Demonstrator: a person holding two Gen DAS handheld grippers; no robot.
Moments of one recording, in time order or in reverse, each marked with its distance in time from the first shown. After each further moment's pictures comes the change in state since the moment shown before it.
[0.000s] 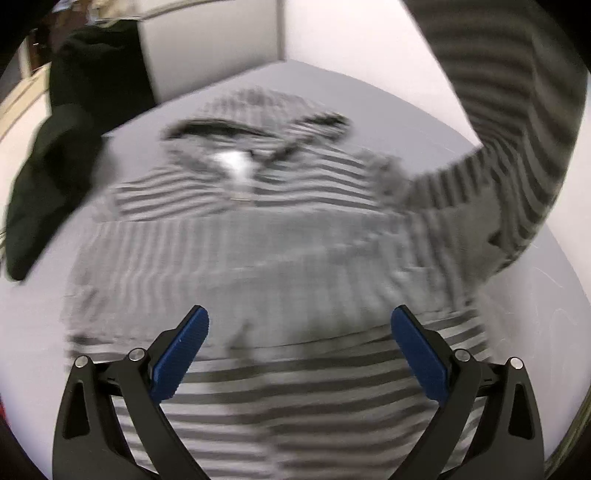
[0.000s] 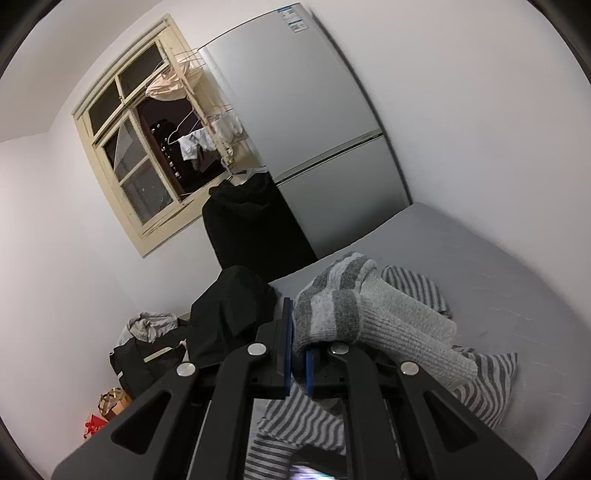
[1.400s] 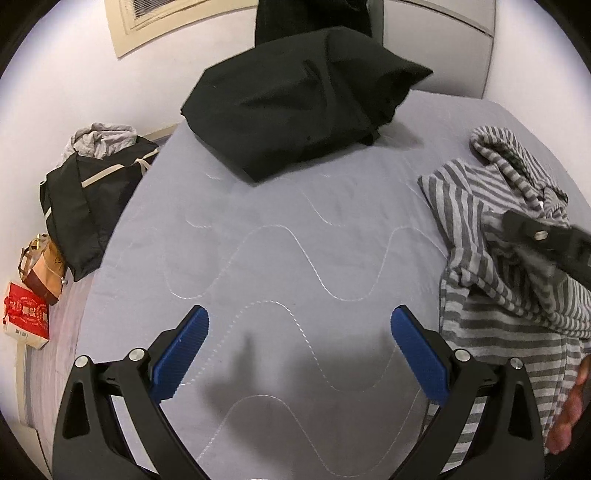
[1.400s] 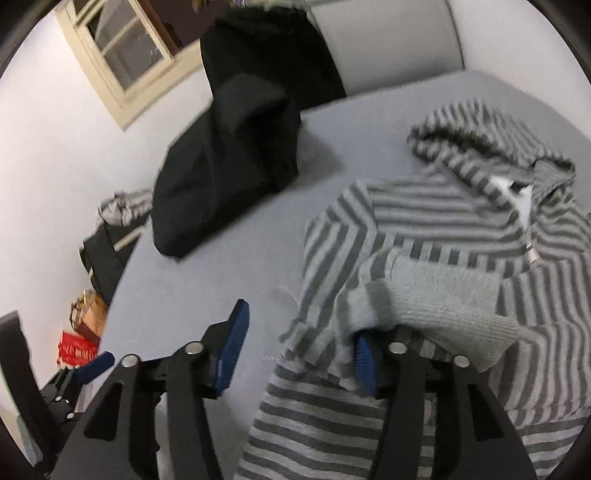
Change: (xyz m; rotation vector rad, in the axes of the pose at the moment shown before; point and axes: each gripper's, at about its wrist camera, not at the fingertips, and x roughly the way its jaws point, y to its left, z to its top) left arm -0.051 0.308 -0.088 -0.381 0.014 0.344; right arm 0.233 0.082 -0.230 -0.086 0.422 -0.038
